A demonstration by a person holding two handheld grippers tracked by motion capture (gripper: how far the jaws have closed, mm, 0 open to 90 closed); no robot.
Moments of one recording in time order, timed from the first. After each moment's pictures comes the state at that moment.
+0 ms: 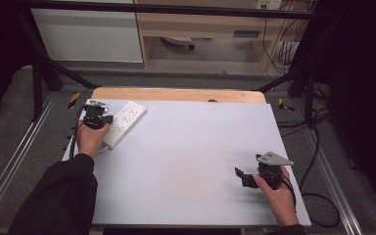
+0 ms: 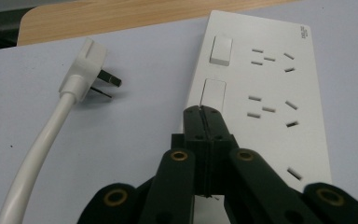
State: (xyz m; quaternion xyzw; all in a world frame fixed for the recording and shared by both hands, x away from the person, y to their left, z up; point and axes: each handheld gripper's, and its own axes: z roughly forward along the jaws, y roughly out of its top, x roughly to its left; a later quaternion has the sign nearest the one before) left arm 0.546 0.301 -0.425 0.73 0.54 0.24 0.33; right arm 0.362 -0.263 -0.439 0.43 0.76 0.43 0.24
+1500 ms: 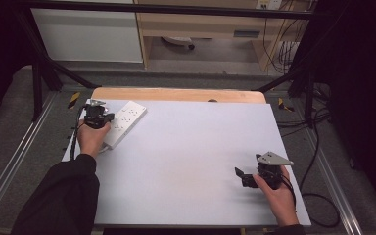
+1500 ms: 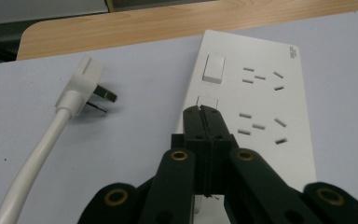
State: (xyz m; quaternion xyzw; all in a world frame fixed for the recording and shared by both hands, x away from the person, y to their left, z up) left arm 0.546 0.298 -0.422 0.72 0.54 0.25 0.36; right arm 0.362 -0.263 -0.439 0.43 0.76 0.42 0.24
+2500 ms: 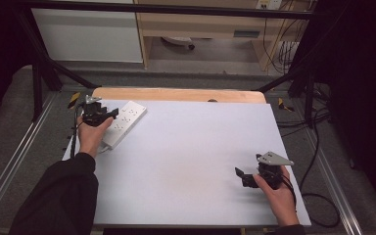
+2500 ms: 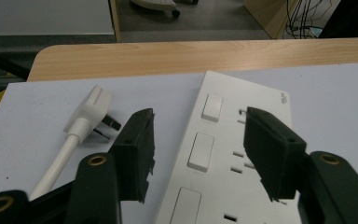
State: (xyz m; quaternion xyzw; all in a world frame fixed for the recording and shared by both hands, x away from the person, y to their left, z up) left arm 0.547 0.299 -0.413 0.67 0.56 0.27 0.41; right arm 0.362 -0.264 -0.439 0.43 0.76 0.42 0.24
